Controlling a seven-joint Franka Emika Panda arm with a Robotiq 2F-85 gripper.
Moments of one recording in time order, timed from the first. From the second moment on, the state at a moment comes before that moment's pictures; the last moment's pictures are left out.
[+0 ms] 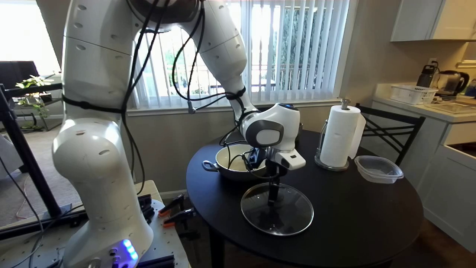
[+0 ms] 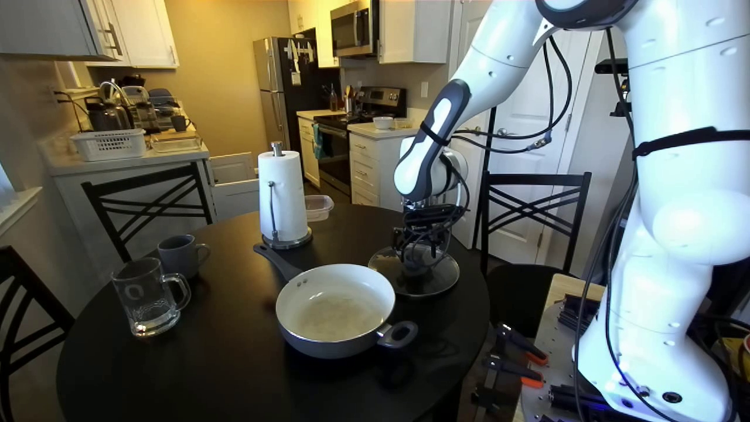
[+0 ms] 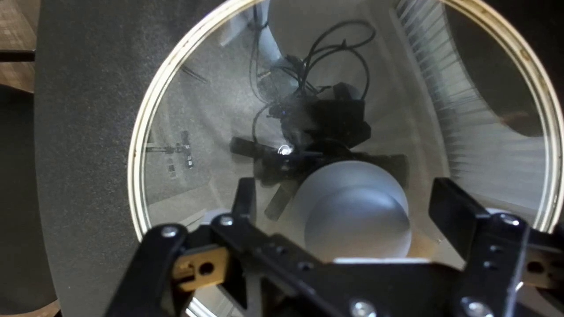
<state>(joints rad) -0.02 0.33 -0.18 -2.39 0.13 2.62 0.48</state>
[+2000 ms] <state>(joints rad) -0.03 0.39 -0.20 -2.31 0.15 2.62 0.50</state>
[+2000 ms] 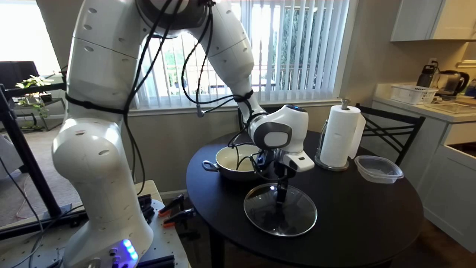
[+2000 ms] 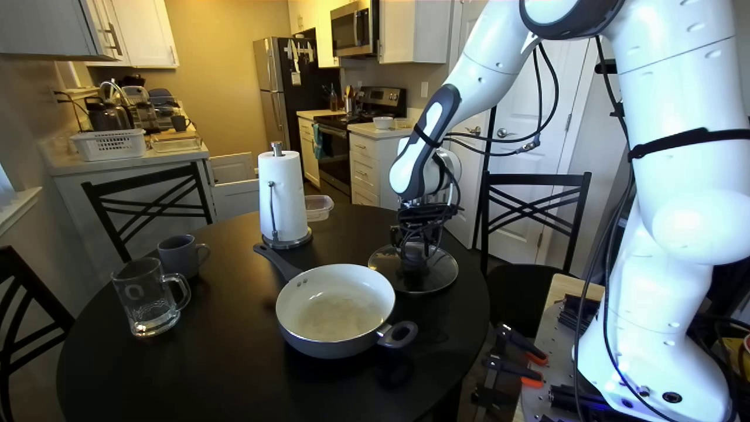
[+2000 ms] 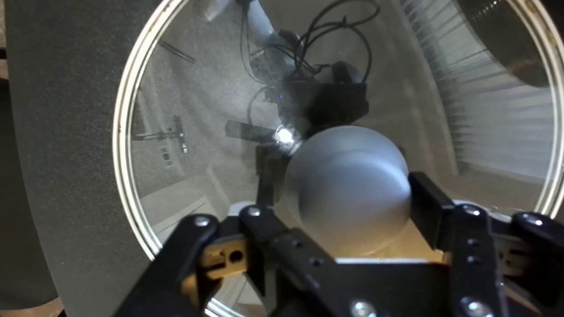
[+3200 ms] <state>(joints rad) -0.01 0.32 -0.25 -2.25 0.10 2.58 0.51</state>
